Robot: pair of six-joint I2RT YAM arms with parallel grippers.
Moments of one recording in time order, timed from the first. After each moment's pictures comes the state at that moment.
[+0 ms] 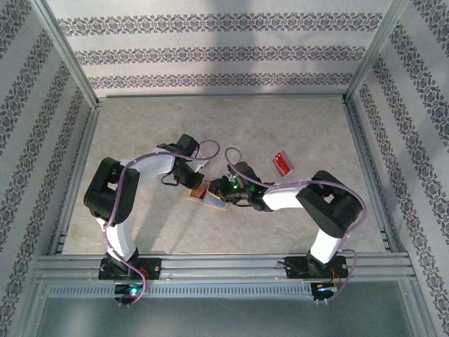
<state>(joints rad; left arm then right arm) -0.42 1.83 1.14 -0.66 0.27 0.13 0.77 1.71 0.69 0.42 -0.37 1.23</state>
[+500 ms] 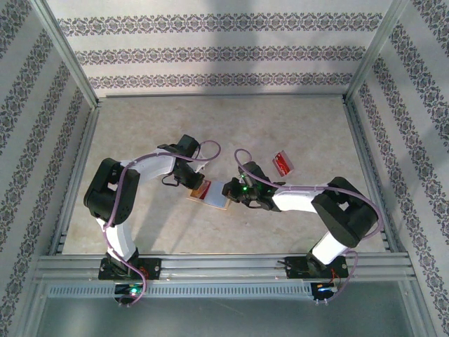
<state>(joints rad) -0.44 1.83 1.14 -0.66 0.25 0.13 0.72 1.62 0.65 0.22 -0.31 1.12</state>
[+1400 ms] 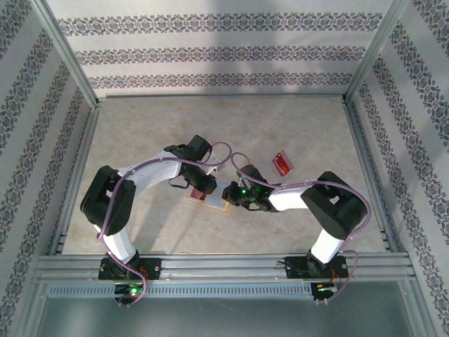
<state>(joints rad) -0.57 1.76 1.19 -0.71 0.36 0.06 0.72 1.71 0.64 0.28 -0.34 1.10</state>
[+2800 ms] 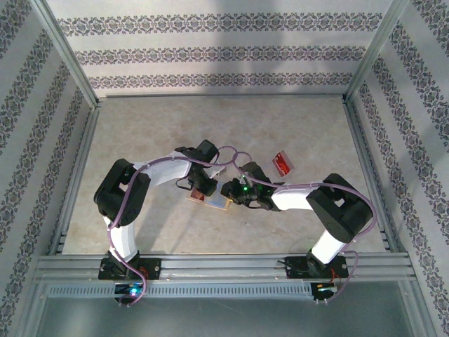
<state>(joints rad) -0.59 1.87 1.22 -0.71 0.21 0.06 0.70 1.66 0.64 0.27 -0.37 1.15</state>
